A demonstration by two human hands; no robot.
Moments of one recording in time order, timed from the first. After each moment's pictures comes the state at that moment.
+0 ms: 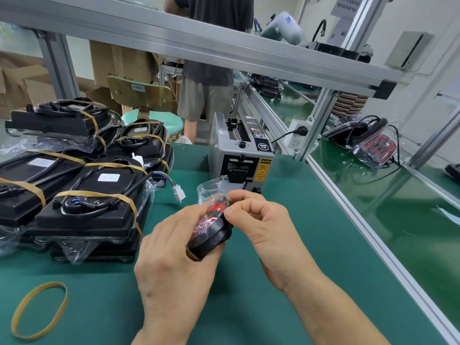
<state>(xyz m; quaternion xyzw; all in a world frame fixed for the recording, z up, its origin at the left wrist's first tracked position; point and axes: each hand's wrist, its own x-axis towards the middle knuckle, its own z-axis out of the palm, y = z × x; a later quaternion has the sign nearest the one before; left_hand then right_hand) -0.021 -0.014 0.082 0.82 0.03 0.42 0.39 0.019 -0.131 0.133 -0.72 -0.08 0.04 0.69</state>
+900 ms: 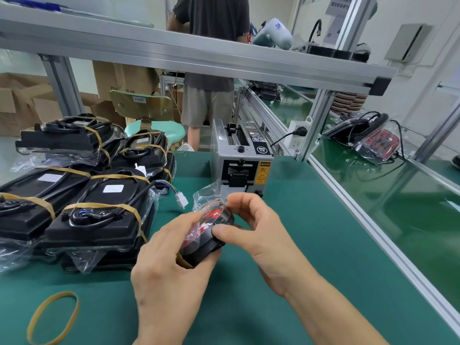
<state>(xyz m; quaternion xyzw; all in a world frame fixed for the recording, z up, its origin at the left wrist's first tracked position) -0.025 -0.008 0.087 0.80 0.04 0.40 0.45 0.019 -0.133 0.119 -0.71 -0.11 0.07 0.69</state>
